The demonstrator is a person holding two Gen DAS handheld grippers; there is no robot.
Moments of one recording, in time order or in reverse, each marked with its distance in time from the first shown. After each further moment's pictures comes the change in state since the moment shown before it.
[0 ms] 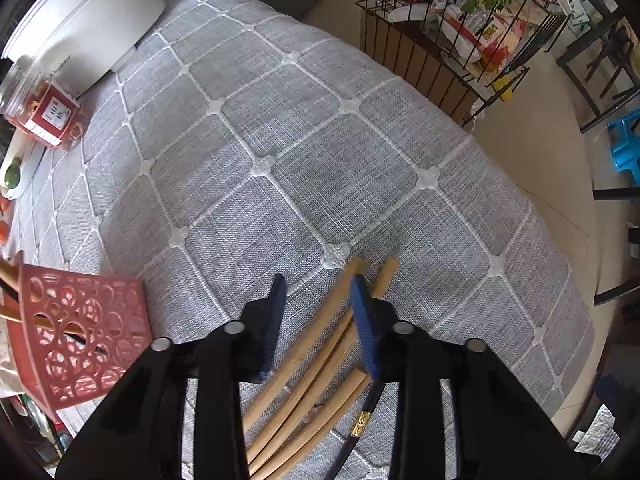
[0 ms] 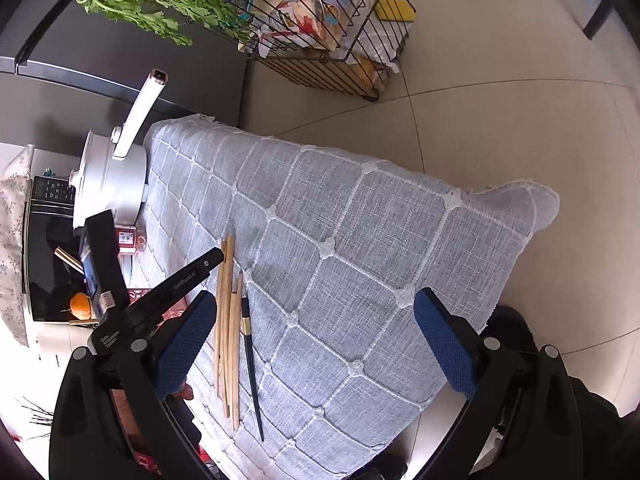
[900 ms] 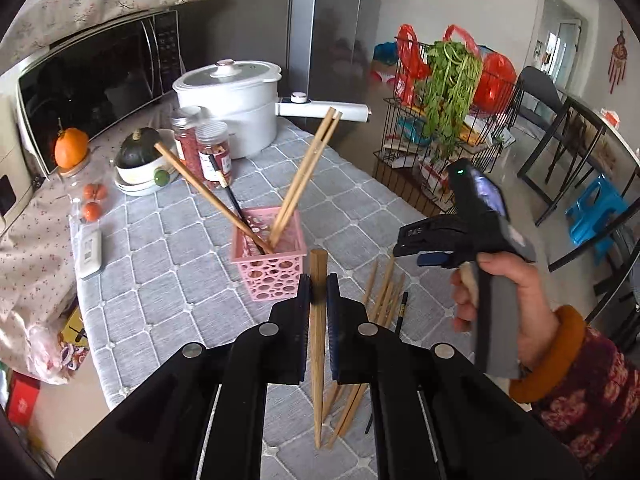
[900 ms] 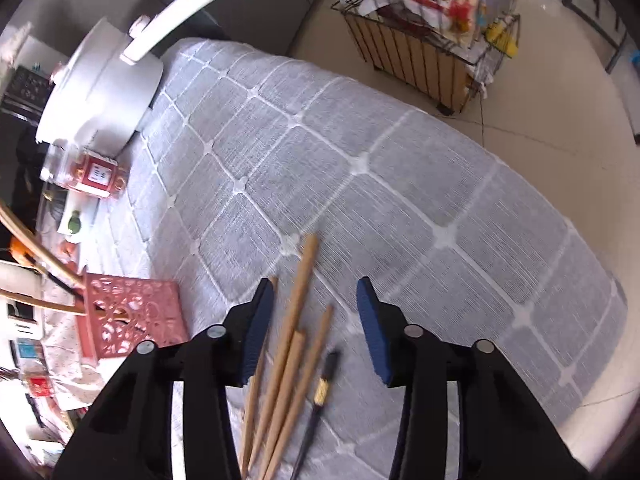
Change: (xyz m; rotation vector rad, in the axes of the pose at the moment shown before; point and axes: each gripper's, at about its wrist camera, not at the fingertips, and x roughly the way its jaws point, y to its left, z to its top) left arm -0.200 0.098 -0.177 -0.106 -0.548 -0.060; right arm 0.130 0.140 0.002 -0.315 0.069 -0.176
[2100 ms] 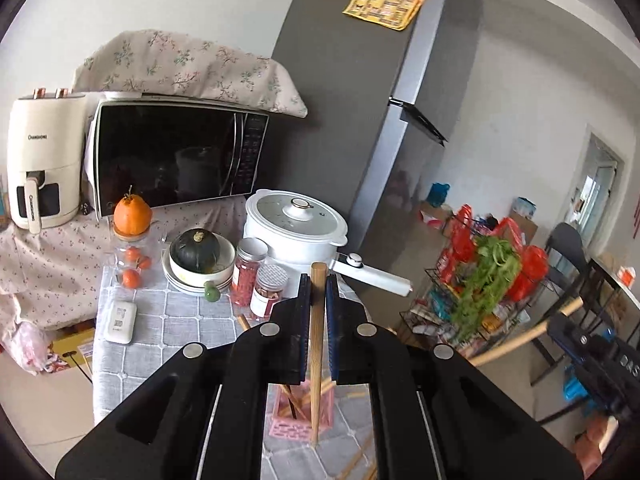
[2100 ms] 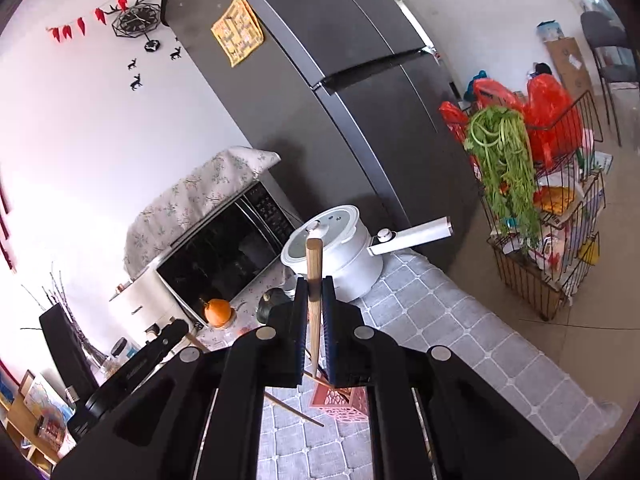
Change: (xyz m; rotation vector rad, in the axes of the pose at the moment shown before) left arm -0.067 0.070 0.091 -0.324 -0.418 0.080; right arm -0.287 0.068 -0.081 -0.287 -0.703 0.499
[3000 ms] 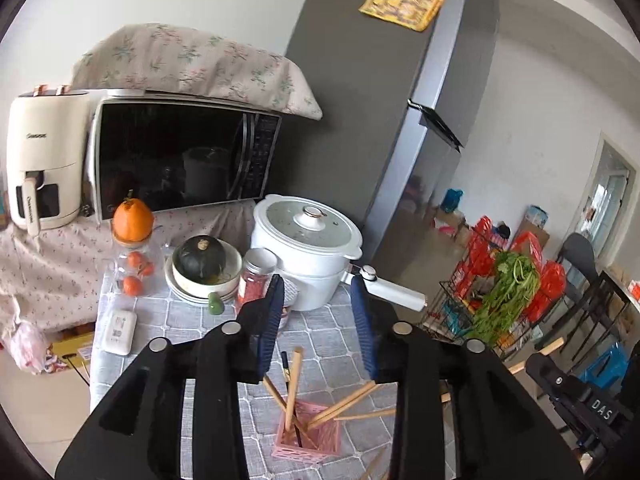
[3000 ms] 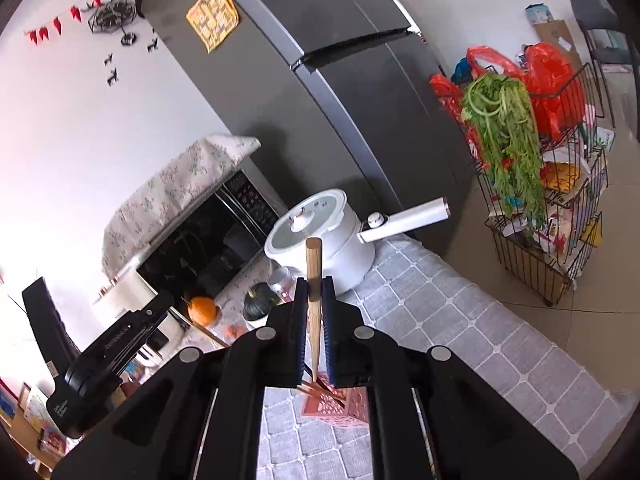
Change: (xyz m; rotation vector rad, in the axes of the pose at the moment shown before) left arm 0.023 0.010 0.015 -0.032 -0.019 0.042; right arm 0.057 -0.017 -0.013 0.042 0.066 -0.039
